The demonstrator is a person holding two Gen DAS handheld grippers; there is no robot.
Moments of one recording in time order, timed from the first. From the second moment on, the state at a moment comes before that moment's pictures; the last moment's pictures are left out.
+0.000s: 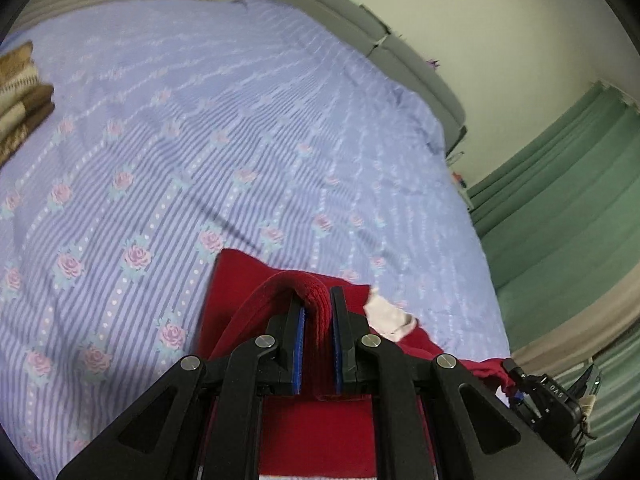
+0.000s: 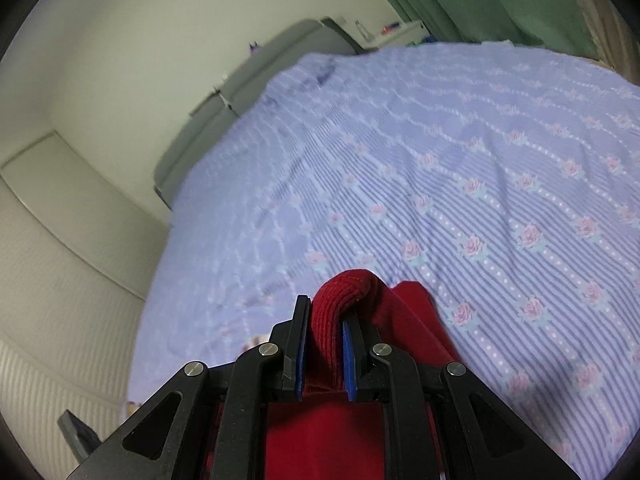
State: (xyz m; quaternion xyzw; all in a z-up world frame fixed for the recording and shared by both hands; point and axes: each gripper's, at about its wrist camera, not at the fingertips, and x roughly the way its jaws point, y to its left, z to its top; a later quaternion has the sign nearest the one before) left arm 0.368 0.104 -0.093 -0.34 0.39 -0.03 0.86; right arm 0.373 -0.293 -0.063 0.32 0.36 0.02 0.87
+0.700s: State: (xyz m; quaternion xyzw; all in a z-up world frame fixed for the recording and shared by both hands) left arm 0.402 0.111 -0.128 -0.36 0.45 -0.01 0.82; right arm 0.427 -0.285 -0.118 0.32 0.44 0.03 0.84
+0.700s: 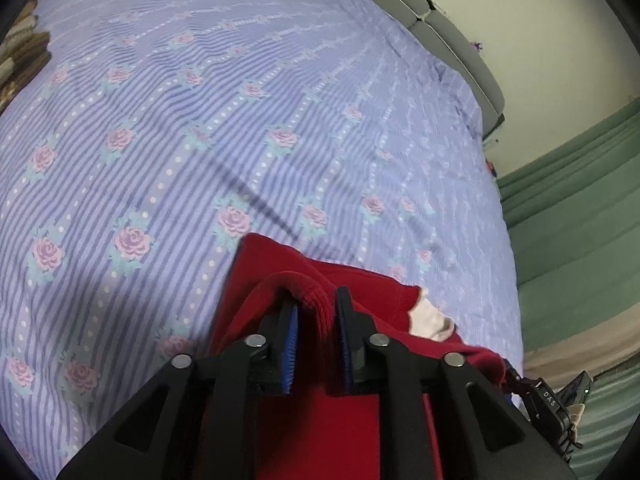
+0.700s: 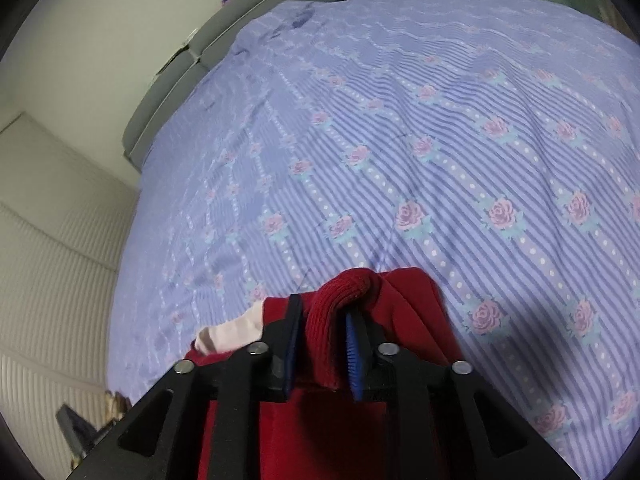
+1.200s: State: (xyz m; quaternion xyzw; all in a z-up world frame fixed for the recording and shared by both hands) left arm 0.354 0.112 -0.070 -0.17 0.38 -0.09 0.90; right arm 0.347 -0.256 -0.045 0.07 0.35 0.01 0.93
